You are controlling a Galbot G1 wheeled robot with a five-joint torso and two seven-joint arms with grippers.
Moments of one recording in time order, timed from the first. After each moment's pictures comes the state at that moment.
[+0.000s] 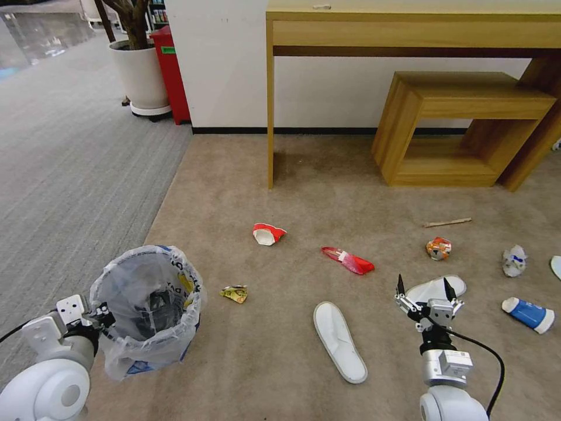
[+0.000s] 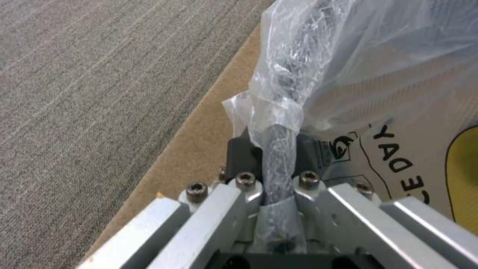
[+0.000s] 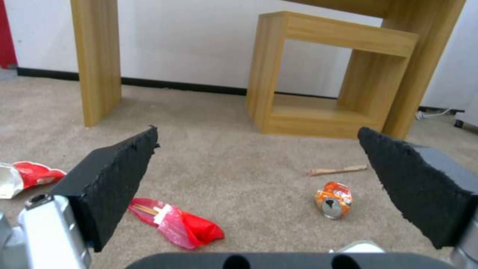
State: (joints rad) left arm 1.59 -1.16 -0.85 -2.20 -0.87 0.62 -0.56; right arm -1.54 1.46 0.68 1.87 0.03 0.23 0.08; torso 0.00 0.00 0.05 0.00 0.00
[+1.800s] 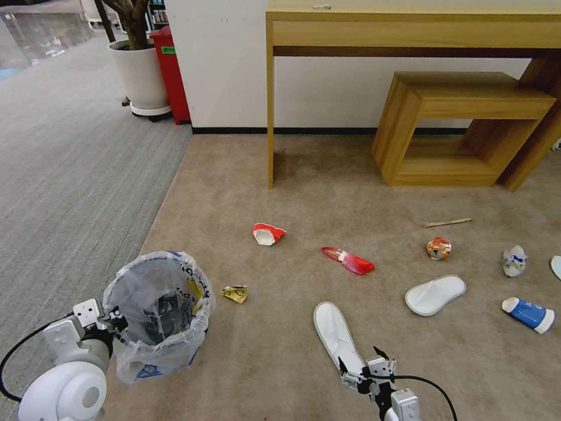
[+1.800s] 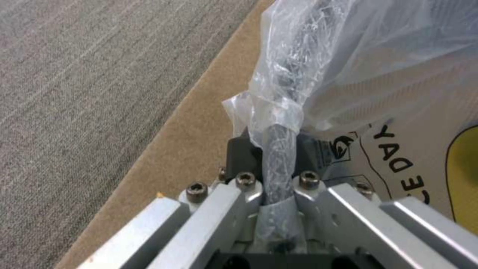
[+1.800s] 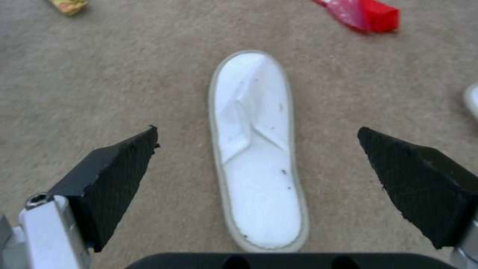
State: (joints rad) left arm 1.58 -1.21 -0.78 -2.18 -0.79 0.61 -0.56; right arm -1.71 1.12 0.28 1.90 0.21 -0.16 0.14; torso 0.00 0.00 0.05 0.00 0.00
